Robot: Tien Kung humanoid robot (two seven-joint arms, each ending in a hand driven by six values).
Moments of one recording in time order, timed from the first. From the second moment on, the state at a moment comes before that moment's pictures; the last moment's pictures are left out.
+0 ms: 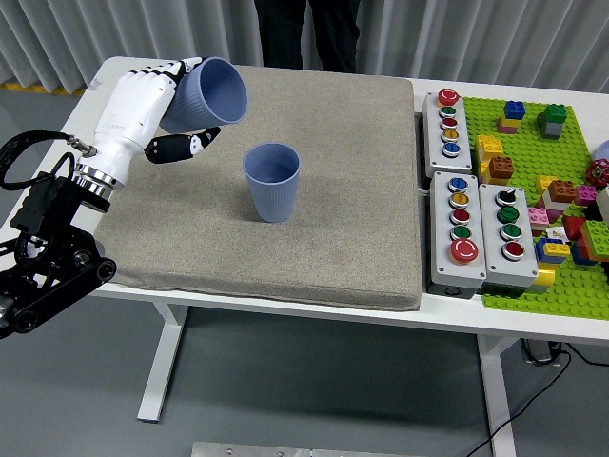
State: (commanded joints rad) left arm -0.59 0.55 -0.69 -1.33 1.69 0.62 0.02; right arm 0.19 -0.10 1.31 0.18 -1.41 -0.02 -0.22
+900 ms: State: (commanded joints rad) left arm -0.42 0.29 -0.75 -1.12 0.75 0.65 -0.47; right arm 0.19 -0.10 1.30 0.18 -1.40 -0.02 -0.22
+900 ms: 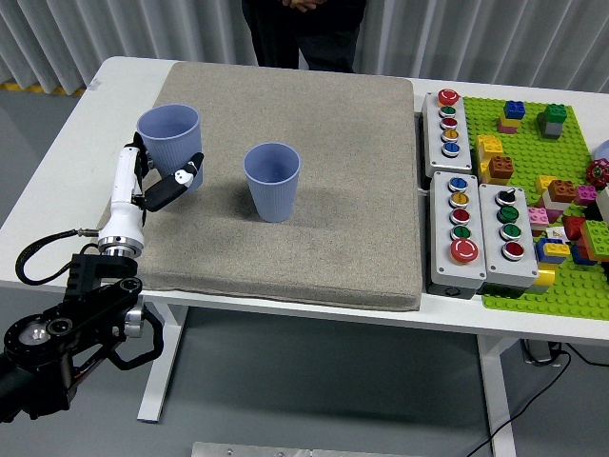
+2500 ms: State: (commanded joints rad) left arm -0.35 0.26 -0.75 -1.07 0.83 0.65 -0.48; right arm 0.20 -0.10 1.30 0.18 -1.42 -0.01 -0.22
